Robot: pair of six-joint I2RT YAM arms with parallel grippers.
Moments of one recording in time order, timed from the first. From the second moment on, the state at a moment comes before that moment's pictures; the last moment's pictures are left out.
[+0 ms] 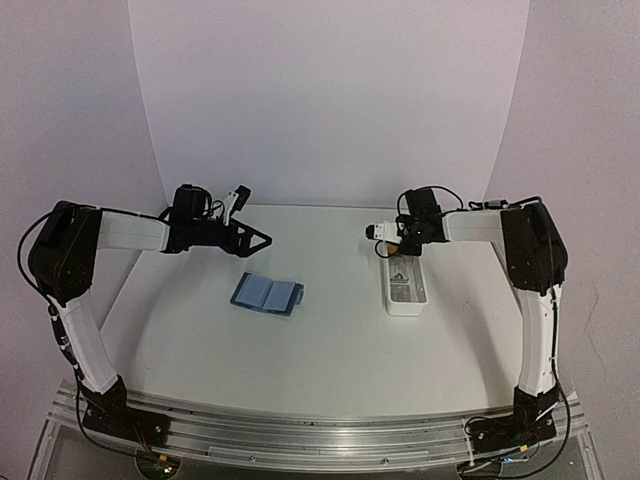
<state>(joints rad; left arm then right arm) -0.34 1.83 1.14 0.18 0.65 0.00 0.37 2.19 1.56 -0.16 0.05 -1.25</state>
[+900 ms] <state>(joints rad) -0.34 1.83 1.14 0.18 0.65 0.00 0.37 2.18 1.60 -0.27 0.06 -1.23</state>
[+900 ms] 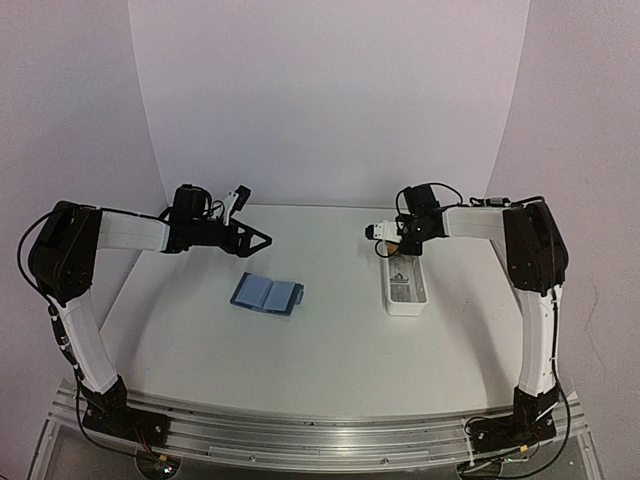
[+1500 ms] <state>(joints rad) -0.34 1.83 1.14 0.18 0.65 0.00 0.37 2.17 1.57 -0.26 0.06 -1.22</state>
